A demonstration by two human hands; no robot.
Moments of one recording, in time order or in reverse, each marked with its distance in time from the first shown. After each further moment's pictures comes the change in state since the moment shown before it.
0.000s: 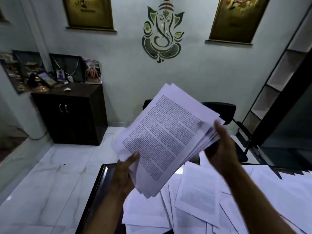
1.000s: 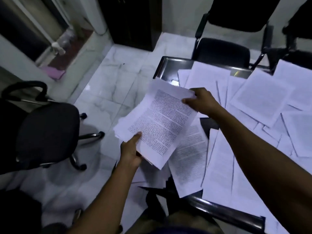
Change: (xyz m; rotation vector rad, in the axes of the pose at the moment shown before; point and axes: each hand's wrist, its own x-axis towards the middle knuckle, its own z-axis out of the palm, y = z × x) left_hand -0.277 -0.106 -0.260 -0.157 0.731 -0.202; right_hand -0.132 0.262 0.070 -1.123 -0.514 0.313
